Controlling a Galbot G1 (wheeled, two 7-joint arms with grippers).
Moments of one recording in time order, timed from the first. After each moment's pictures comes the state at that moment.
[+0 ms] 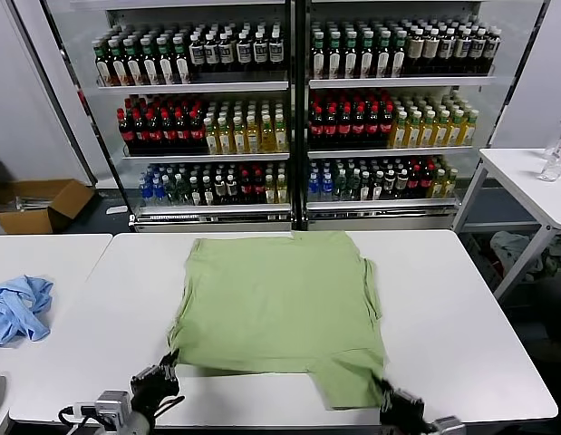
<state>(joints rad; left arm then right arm) 1.64 -1.23 -0.56 -2.22 -0.41 0.50 -0.16 -1.66 0.98 0.46 2.19 0.55 -0.30 0.18</state>
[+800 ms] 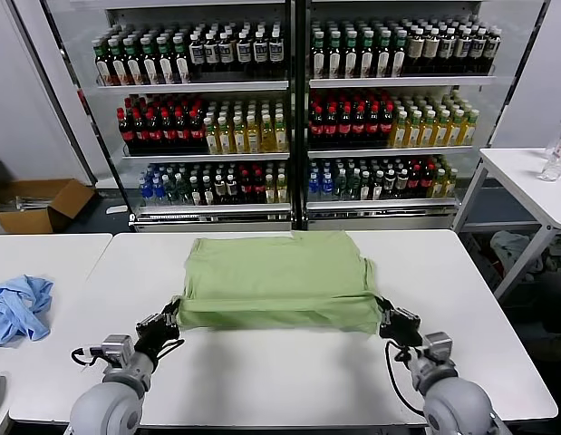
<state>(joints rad) 1.31 -1.13 -0.48 -1.95 -0.50 0.42 -0.17 -1.20 1.00 0.26 1.89 0.45 -0.32 0.17</state>
